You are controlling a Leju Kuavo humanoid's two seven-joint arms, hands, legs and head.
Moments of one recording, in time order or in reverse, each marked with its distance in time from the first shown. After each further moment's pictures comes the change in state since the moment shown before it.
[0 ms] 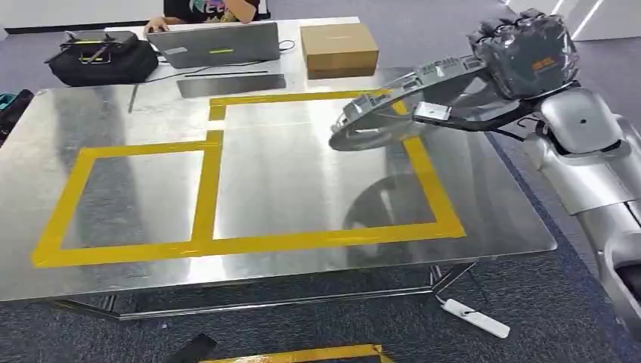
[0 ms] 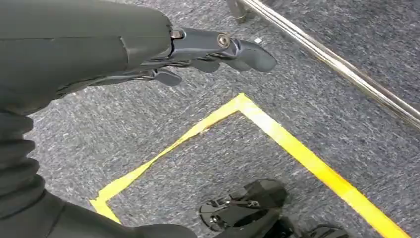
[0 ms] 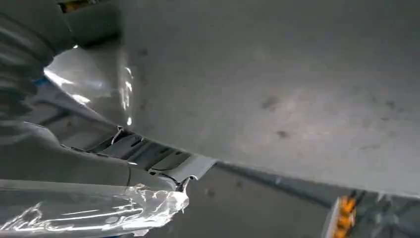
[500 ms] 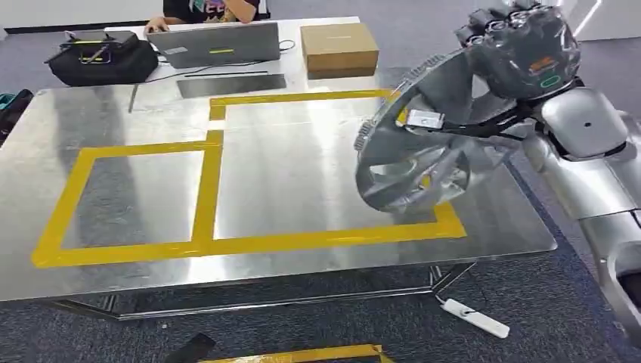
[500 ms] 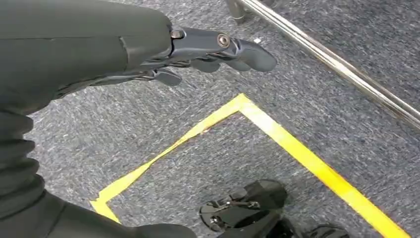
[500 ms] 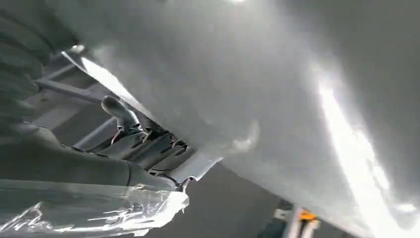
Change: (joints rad) left arm -0.001 0.000 0.007 0.000 -0.009 -0.007 0.000; right arm 0.043 -0.002 0.008 -0.146 0.024 0.001 -0.050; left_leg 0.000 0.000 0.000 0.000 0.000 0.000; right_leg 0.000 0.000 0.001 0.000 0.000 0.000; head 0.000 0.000
